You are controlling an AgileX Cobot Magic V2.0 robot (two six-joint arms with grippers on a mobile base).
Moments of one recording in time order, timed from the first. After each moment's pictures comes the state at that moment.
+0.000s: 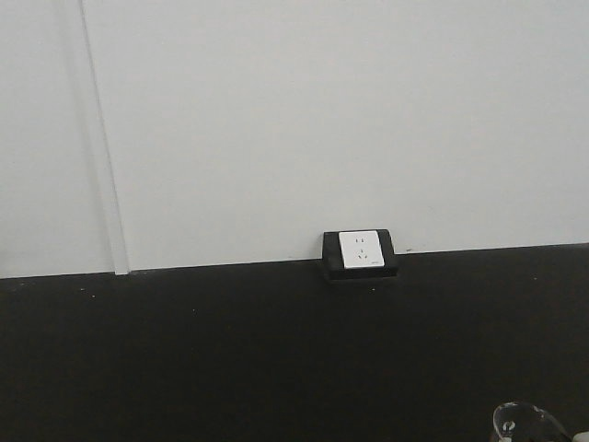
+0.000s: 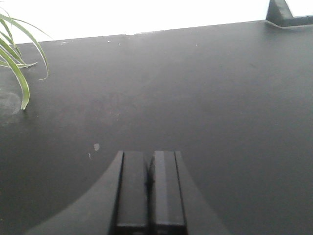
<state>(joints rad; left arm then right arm) -0.07 -0.01 0.03 -0.02 0.01 0.05 0.09 1.35 -0.18 0.02 -0.79 -0.08</state>
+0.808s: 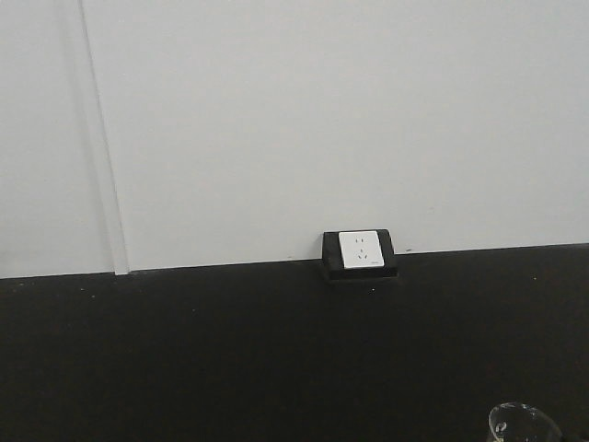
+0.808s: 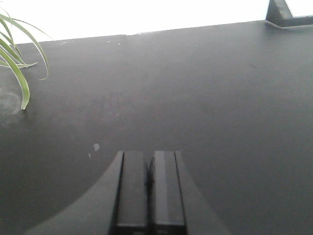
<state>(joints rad) -0.07 -0.01 0.03 -0.02 0.01 0.05 0.09 0.74 -0.17 -0.34 -0.33 0.30</state>
